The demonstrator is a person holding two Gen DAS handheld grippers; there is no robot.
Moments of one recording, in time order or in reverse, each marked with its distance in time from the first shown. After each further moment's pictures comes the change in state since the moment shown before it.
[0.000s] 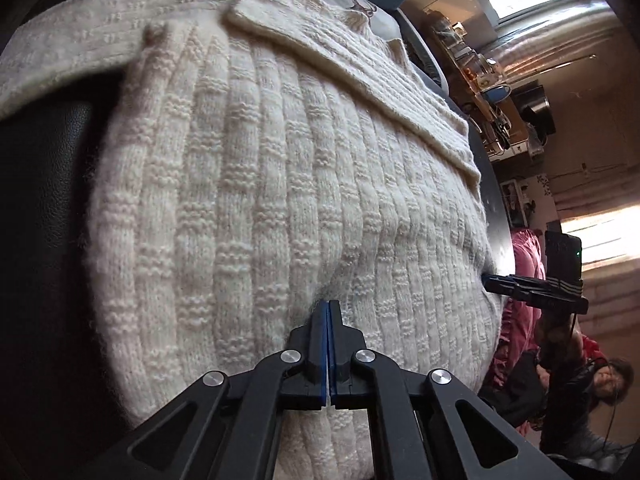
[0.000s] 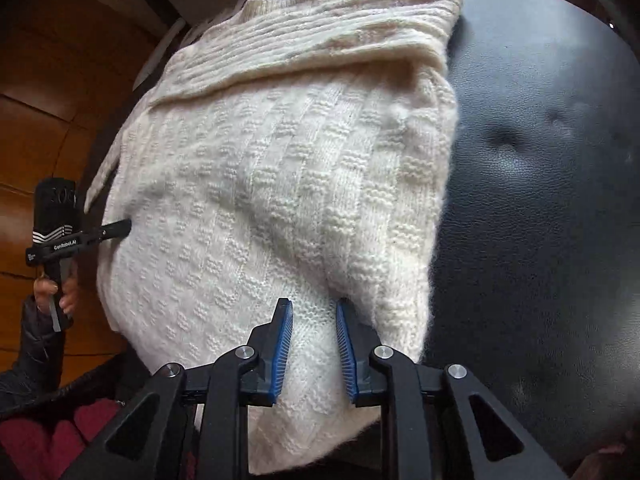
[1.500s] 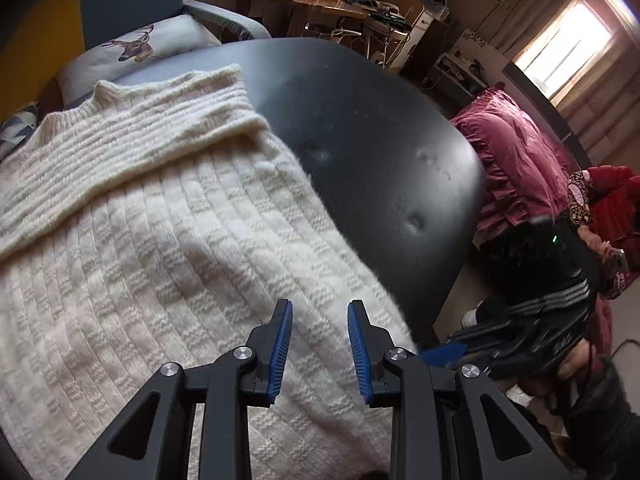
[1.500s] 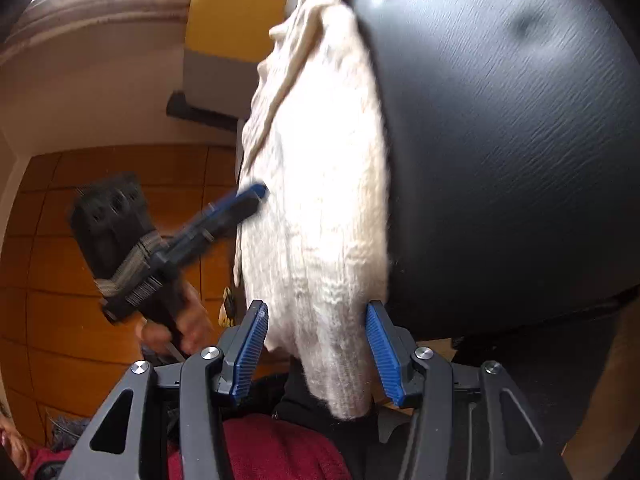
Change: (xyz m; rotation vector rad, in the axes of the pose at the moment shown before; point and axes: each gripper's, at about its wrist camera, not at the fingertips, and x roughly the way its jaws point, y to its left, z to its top) left arm 0.102 -0.266 -0.019 0.641 0.098 0.063; right arm 0.028 -0.051 -0.135 0.399 -0.173 0.648
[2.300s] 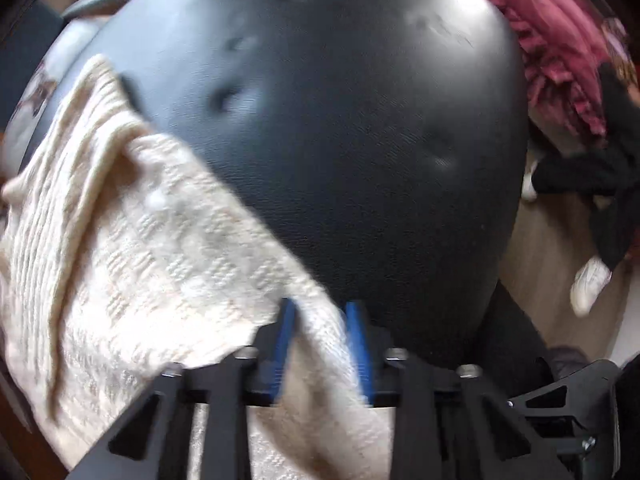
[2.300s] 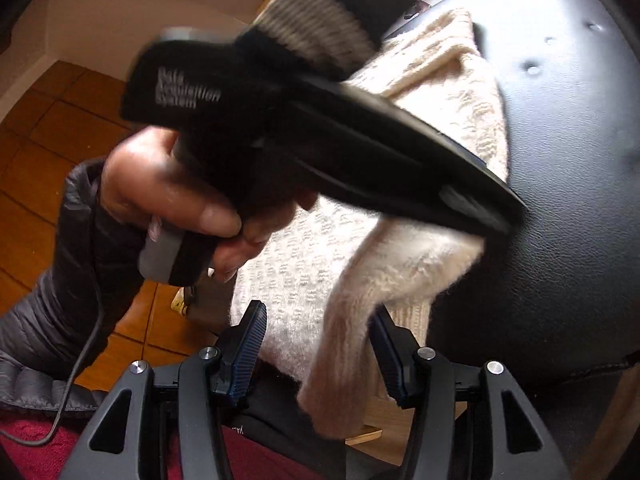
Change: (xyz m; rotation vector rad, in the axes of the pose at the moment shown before) left arm 0.105 -0.055 0.060 0.269 0.429 0.225; right arm 0.040 0.077 -0.040 -0.339 -0.110 -0.142
